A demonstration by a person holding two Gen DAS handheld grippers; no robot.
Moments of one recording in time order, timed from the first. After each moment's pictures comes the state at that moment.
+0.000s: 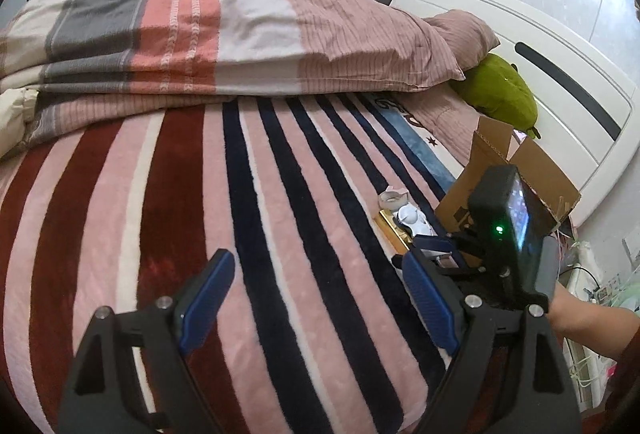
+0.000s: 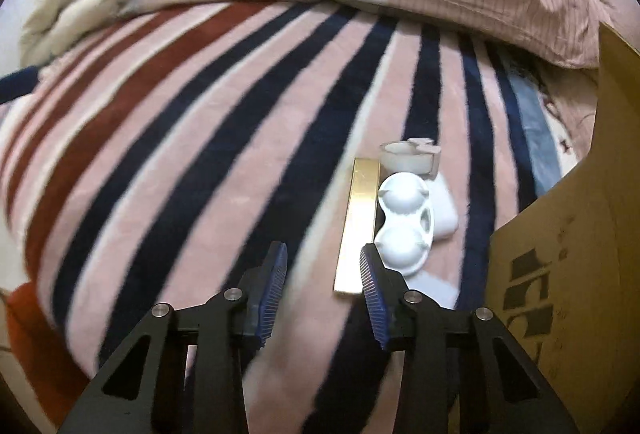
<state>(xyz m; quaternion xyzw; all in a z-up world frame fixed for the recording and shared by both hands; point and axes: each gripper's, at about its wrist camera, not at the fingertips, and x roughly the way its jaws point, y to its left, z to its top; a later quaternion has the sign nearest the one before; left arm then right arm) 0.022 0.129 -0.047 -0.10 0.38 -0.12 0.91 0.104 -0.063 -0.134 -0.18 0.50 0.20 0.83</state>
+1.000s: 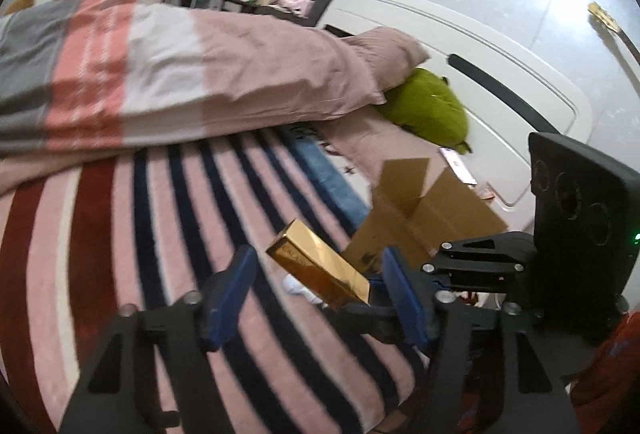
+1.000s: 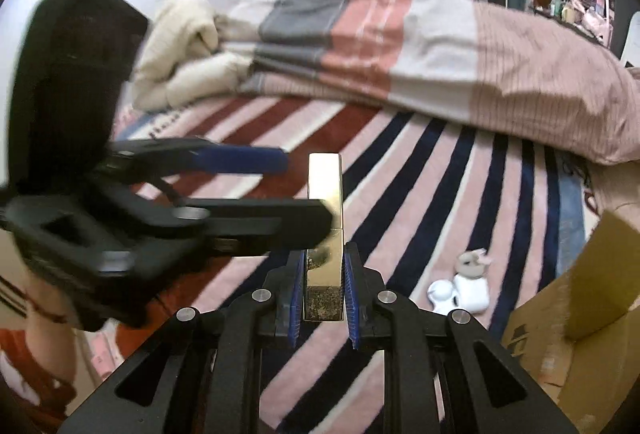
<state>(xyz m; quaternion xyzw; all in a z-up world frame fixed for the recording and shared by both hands) 0.058 0.065 0.023 -0.11 0.35 -0.25 0.90 0.050 -0.054 0.009 -0.11 0.40 0.37 0.83</state>
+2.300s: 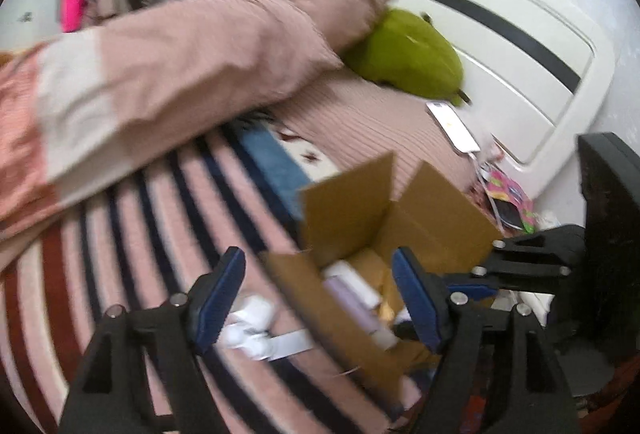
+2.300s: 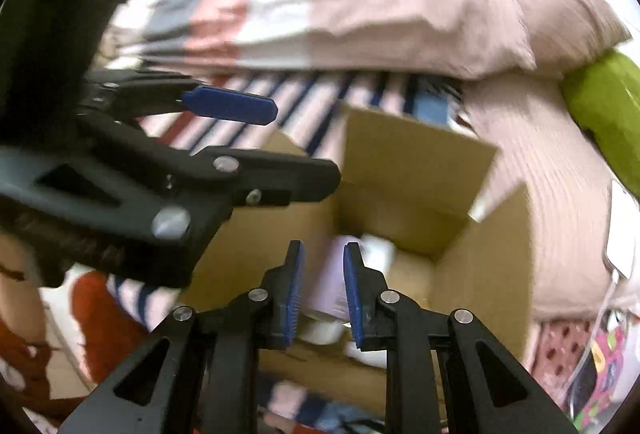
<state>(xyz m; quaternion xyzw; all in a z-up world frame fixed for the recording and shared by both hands) 0.126 -0.067 0.056 -0.01 0.41 -0.24 0.88 0.087 -0.203 0.038 -0.10 0.46 0.27 0.84</state>
